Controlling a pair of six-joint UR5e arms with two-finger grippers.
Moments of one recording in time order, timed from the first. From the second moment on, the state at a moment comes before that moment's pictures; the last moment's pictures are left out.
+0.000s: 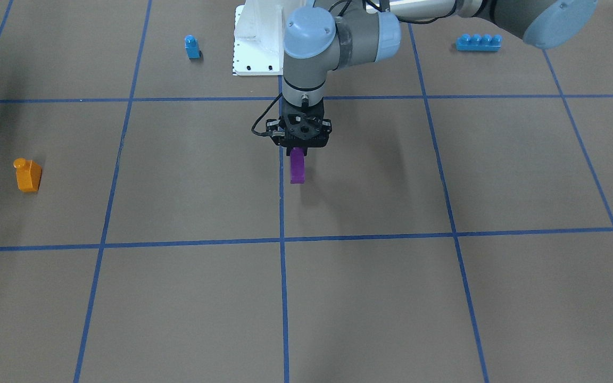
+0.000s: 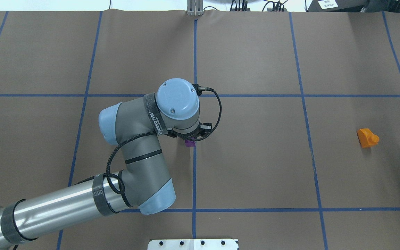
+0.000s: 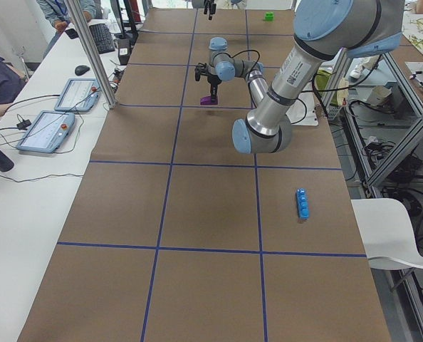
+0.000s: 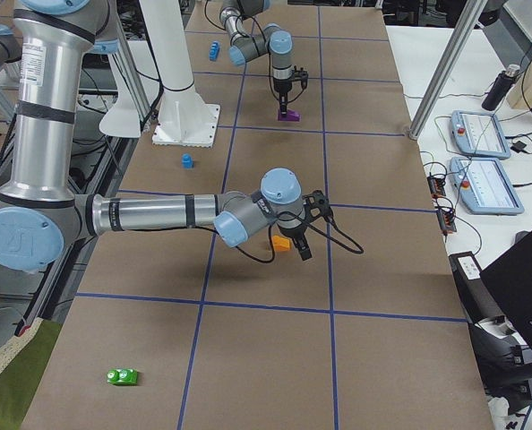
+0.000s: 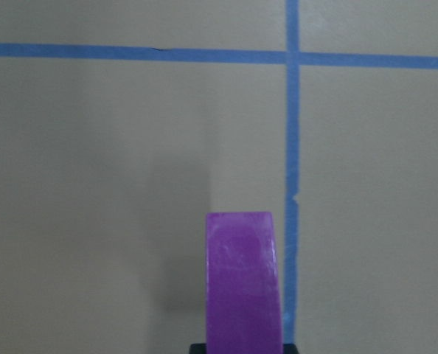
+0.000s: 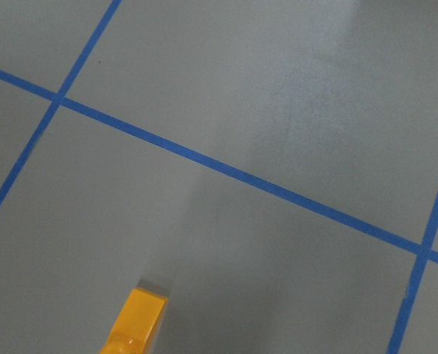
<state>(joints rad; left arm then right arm) -0.46 -2.43 -1.52 -1.58 -1.81 -1.28 1.32 -1.74 1.79 -1.04 2.33 0.18</state>
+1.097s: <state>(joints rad) -0.44 -2.44 -1.43 -1.65 -1.81 -1.27 1.32 -1.74 1.79 -1.04 2.33 0.18</state>
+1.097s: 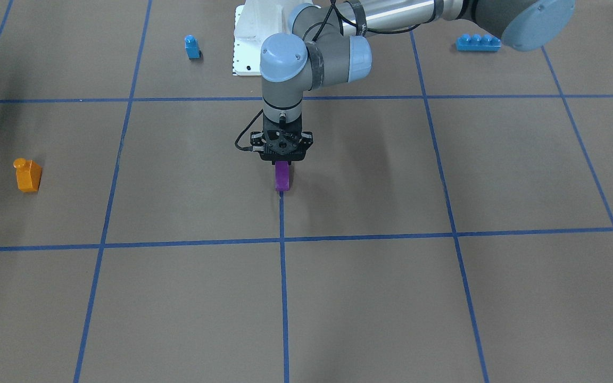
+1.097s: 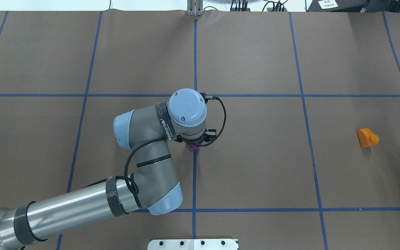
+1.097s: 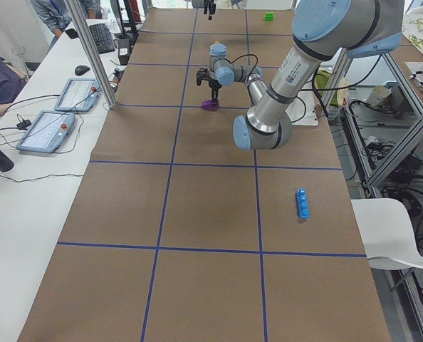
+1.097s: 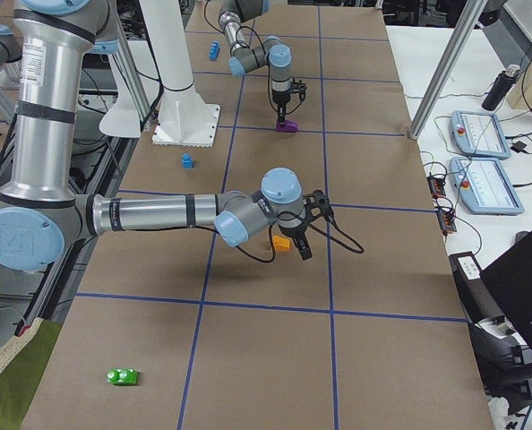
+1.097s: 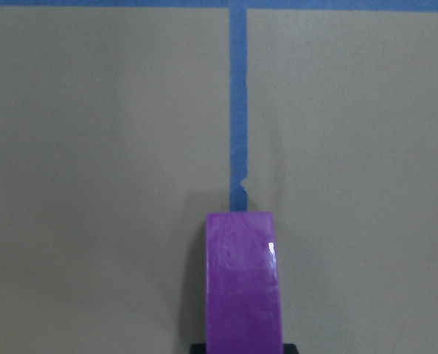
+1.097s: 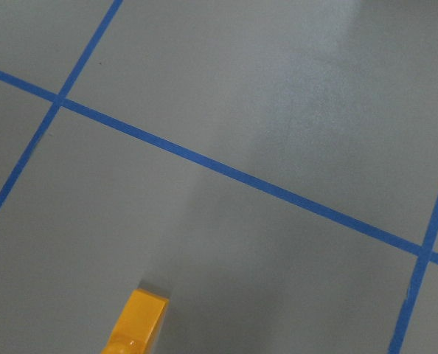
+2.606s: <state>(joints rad) -0.45 -2.44 -1.47 -1.65 -1.81 -1.26 1.32 -1.74 1.79 -1.04 2.34 0.19</state>
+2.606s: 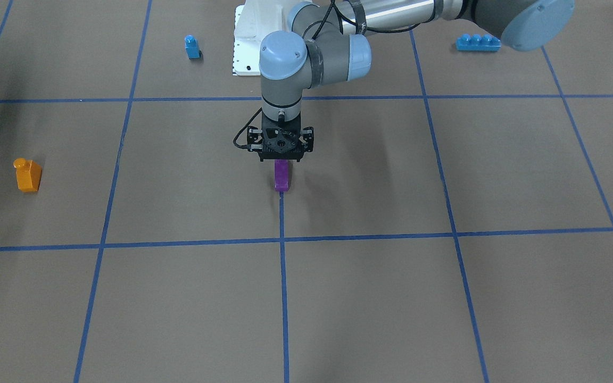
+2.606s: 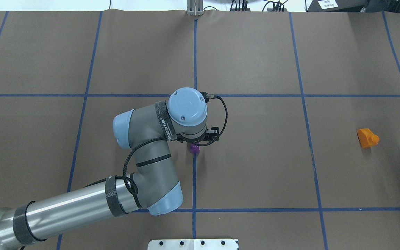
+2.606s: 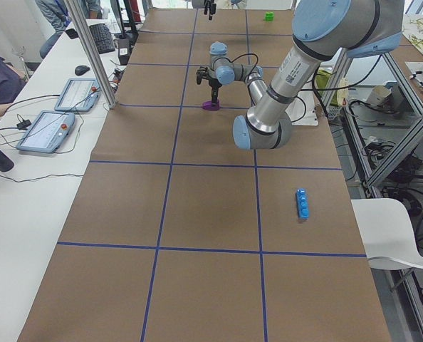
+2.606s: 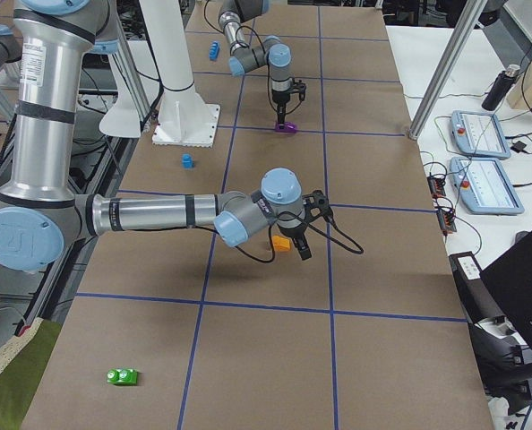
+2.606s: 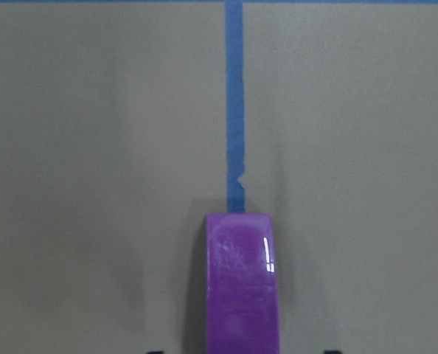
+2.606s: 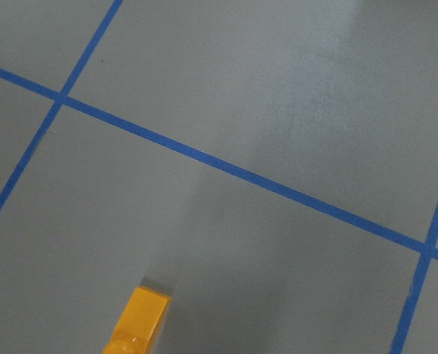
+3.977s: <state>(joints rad) -0.84 -1.90 -2.13 -1.39 -2.03 -0.52 0.93 -1.79 1.78 -0.86 2.04 0.79</state>
